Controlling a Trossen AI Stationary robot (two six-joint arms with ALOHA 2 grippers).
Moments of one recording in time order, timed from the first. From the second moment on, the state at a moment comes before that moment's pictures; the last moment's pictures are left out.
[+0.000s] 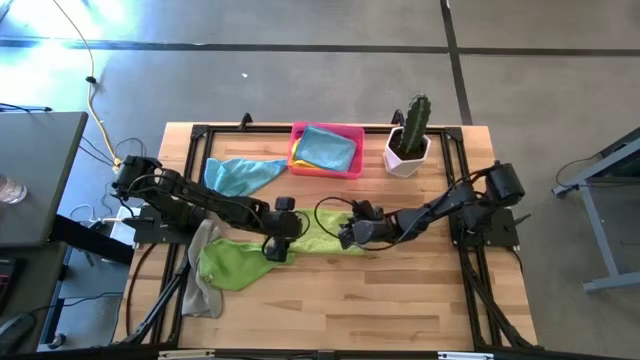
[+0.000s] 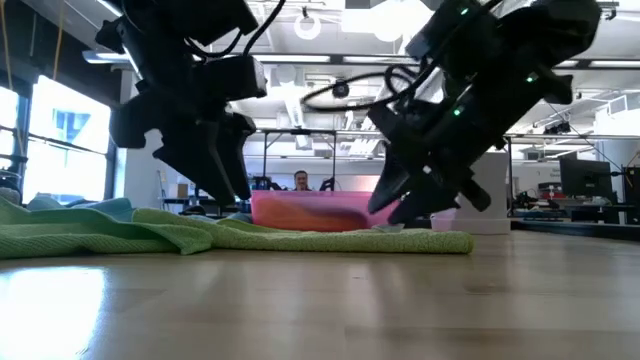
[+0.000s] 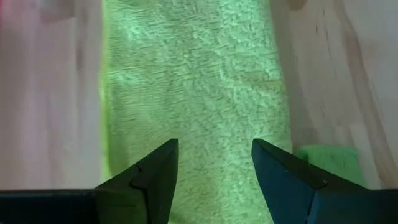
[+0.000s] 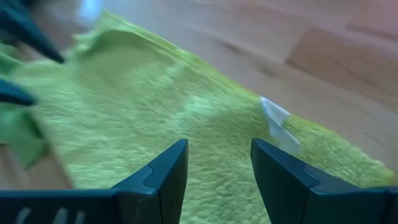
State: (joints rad) left arm -0.04 1.59 0.82 -0.28 -0.16 0.05; right arm 0.21 1.75 0.76 0.13 0.49 1.02
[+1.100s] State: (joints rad) left arm -0.06 1.86 0.95 0.21 -0.16 -0.03; right arm 0.34 1.67 1.08 -0.91 0.40 1.05
